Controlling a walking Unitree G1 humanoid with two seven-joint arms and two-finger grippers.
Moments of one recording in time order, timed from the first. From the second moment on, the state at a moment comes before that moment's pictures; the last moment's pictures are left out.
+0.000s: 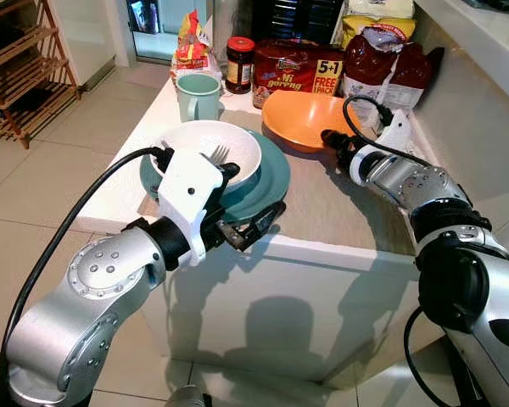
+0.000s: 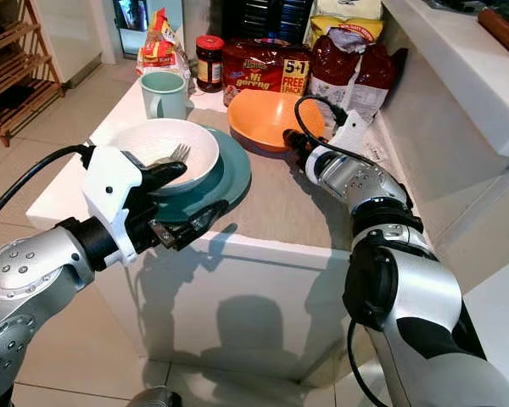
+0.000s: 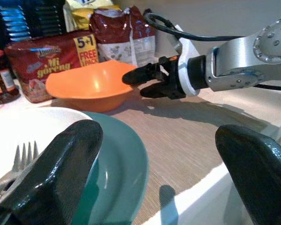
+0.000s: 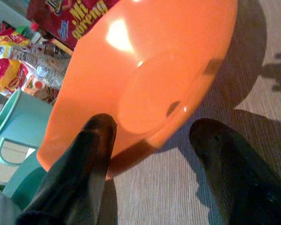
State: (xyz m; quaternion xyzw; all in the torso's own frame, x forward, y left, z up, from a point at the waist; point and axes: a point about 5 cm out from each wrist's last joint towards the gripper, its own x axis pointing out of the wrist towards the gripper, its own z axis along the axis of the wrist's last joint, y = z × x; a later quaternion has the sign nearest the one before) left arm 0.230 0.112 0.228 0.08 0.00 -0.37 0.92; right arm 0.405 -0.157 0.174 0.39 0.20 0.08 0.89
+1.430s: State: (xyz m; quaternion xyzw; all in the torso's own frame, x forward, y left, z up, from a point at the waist) left arm 0.241 0.117 0.232 0.09 -0.03 -0.32 0.94; right arm 0.398 -0.163 0.191 0.48 0.10 0.10 0.87
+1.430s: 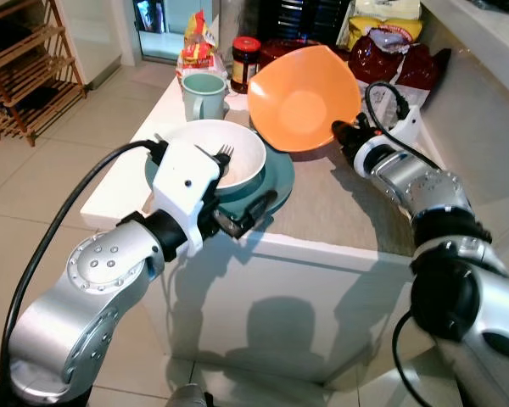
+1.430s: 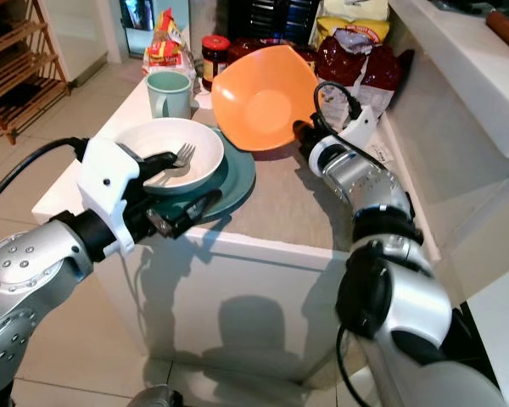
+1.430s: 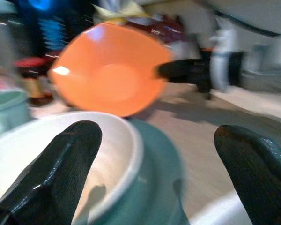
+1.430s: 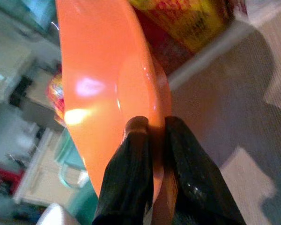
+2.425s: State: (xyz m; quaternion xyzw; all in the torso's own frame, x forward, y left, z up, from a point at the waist) left arm 0.258 0.121 0.238 0.08 -0.08 -0.23 0.97; right arm 0.278 -0.165 0.214 0.42 -0.09 0.10 0.90
